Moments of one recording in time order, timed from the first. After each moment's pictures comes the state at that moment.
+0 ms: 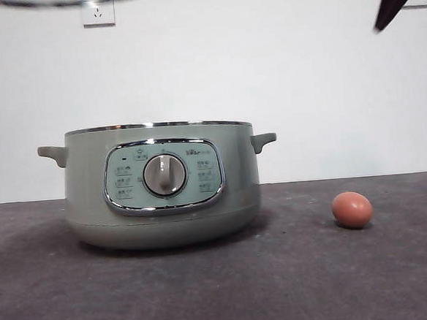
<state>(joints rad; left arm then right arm) -0.31 1.20 1.57 -0.85 0.25 0.14 0.10 1.15 1.07 -0.76 -0.34 -0.04</state>
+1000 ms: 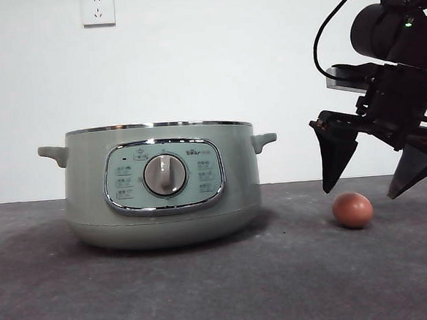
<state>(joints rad) -0.23 0.78 1.57 -1.28 0.25 0.12 0.24 1.68 1.07 -0.45 -0.16 -0.01</state>
